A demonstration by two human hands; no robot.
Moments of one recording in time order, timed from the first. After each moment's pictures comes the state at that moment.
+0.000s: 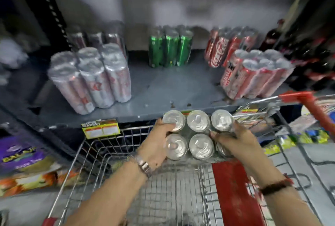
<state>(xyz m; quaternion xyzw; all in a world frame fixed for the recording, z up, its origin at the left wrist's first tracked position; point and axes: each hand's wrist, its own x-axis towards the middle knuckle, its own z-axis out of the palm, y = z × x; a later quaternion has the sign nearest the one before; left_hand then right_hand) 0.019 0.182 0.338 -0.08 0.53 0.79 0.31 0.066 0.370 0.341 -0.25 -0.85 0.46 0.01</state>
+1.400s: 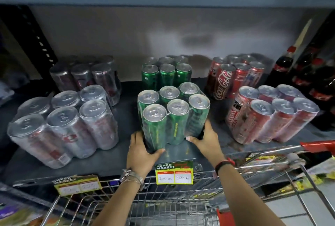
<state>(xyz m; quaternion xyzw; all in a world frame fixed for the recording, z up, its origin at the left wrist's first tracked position) -0.110 0.198 0.281 -0.02 0.90 0.43 -0.05 -0.119 0.390 0.283 -0.12 -0.84 0.52 0.07</state>
